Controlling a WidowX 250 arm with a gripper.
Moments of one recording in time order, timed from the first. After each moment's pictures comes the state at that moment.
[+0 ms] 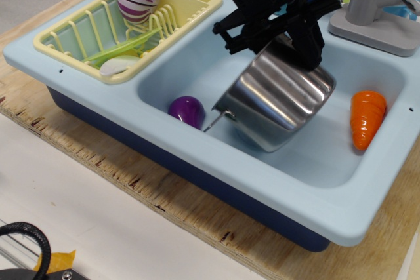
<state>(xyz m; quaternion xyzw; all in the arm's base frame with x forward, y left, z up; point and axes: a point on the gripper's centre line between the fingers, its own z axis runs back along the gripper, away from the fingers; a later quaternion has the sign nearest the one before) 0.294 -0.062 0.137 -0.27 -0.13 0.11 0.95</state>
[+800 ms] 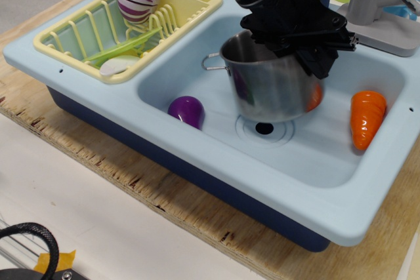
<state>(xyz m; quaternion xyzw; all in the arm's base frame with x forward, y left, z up) 0.313 -0.071 0.126 -0.20 -0.26 -0.07 0.94</state>
